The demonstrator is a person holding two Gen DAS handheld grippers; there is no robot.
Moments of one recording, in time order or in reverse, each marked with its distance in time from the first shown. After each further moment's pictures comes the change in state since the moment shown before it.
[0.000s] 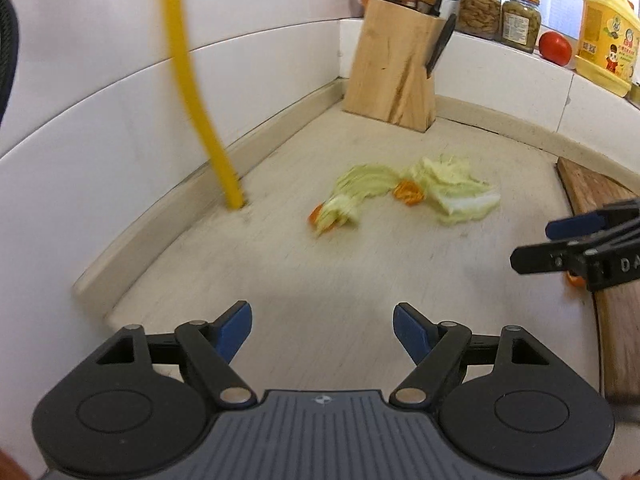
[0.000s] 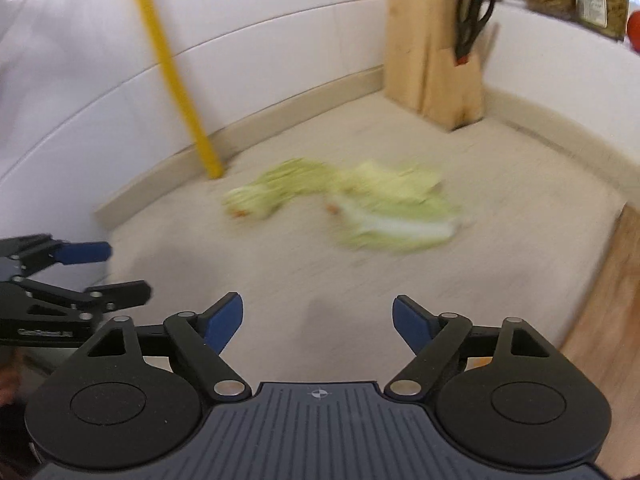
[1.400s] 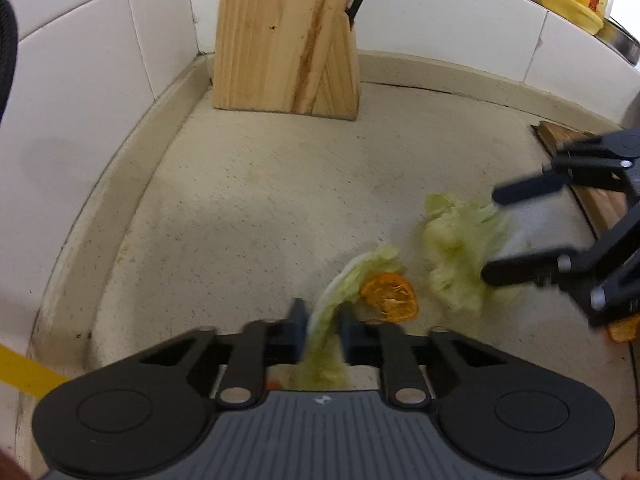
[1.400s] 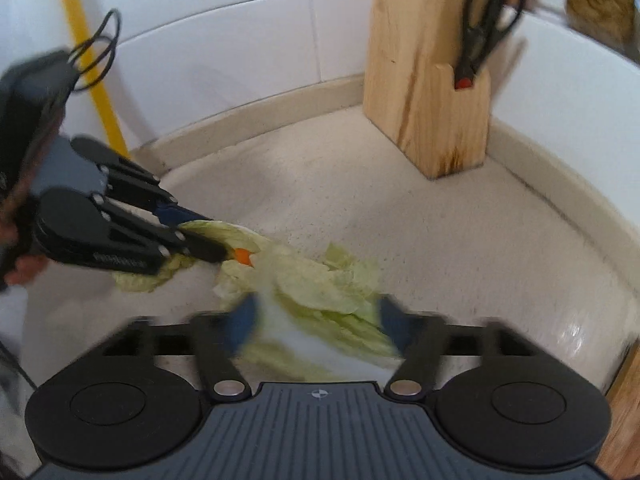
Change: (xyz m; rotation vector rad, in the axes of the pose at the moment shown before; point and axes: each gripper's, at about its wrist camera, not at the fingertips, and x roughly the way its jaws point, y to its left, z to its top) left arm 0.160 -0.021 0.115 0.272 0.189 -0.306; right arm 0.068 -0.052 0.063 -0.156 0.032 -0.010
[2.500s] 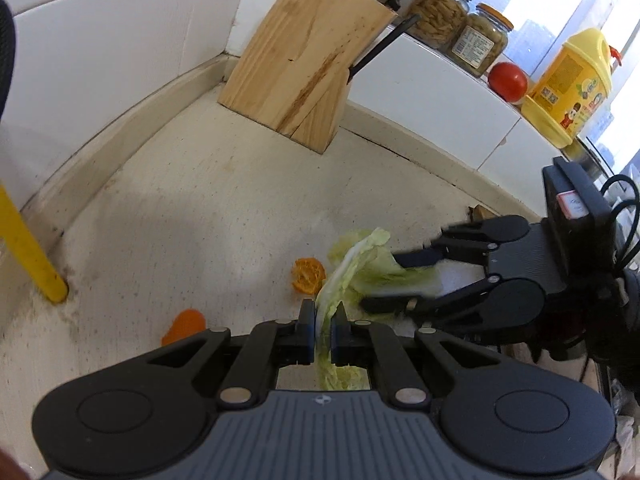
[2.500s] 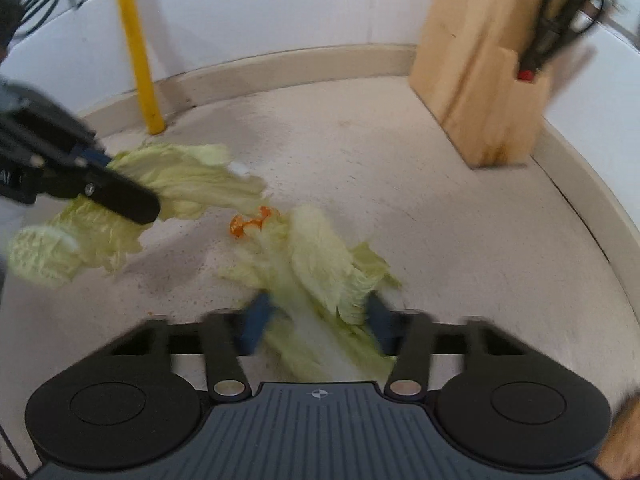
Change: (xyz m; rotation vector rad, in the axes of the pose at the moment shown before) left arm -0.058 0.001 -0.030 -0.320 -0.120 -0.205; right arm 0.018 0.008 0.002 -0.131 0.137 0.043
